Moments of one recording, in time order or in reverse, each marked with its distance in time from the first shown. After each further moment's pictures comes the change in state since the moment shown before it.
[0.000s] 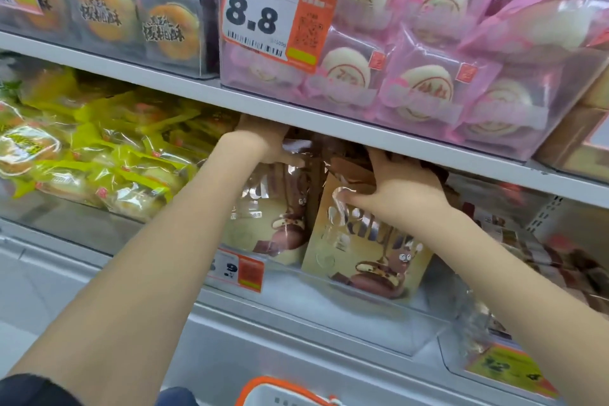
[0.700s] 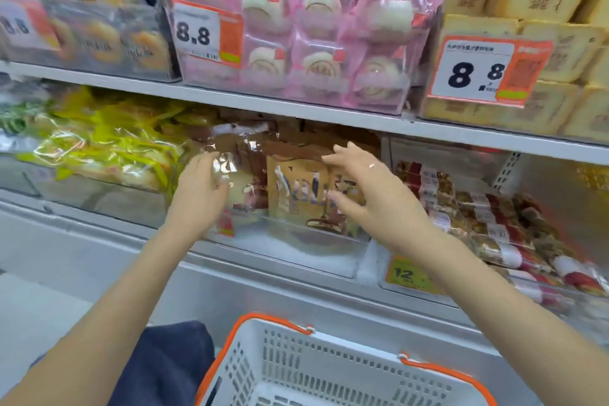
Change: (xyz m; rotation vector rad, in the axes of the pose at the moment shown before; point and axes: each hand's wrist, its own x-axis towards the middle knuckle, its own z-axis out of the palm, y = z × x) left_hand -0.149 0.020 0.056 -0.420 0.499 -0.134; right_hand -0.121 0.055 -0.021 0.555 0.118 -0.346
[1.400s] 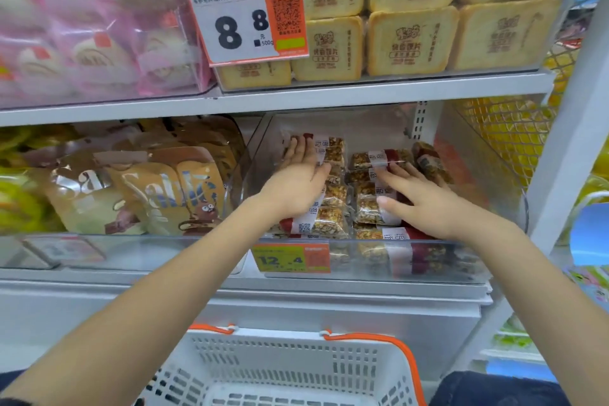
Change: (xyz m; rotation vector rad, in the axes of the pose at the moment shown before) left_hand -0.017 0.265 0.193 0.246 -0.690 0.272; right_hand -0.142 0.223 -0.070 -0.039 -0.387 0.539
